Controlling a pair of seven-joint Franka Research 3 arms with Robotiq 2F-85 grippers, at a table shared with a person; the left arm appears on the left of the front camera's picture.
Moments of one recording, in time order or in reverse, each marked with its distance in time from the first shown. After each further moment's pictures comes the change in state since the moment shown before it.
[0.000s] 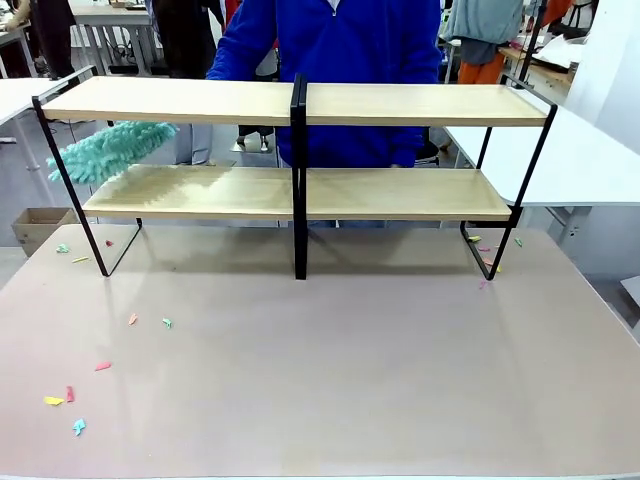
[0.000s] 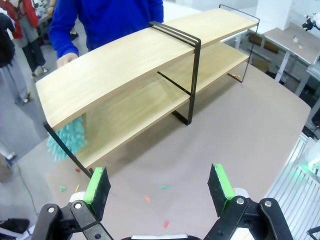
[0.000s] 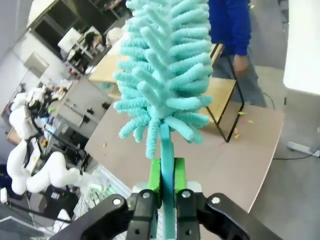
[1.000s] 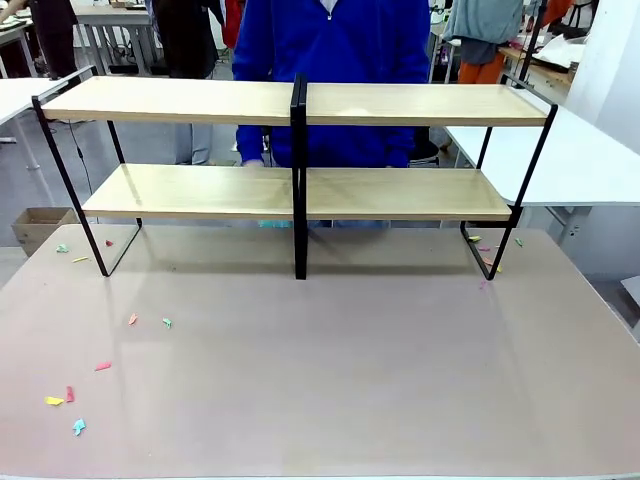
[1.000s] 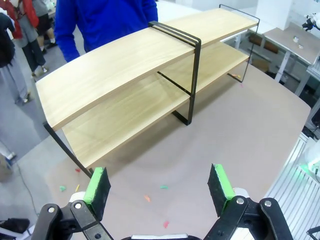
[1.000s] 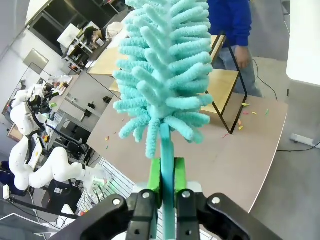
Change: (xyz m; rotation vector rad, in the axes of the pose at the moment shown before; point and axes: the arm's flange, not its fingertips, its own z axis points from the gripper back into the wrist) left arm 0.000 0.000 0.000 0.000 0.000 0.000; right arm -0.005 0.007 0.002 0.009 0.052 -0.012
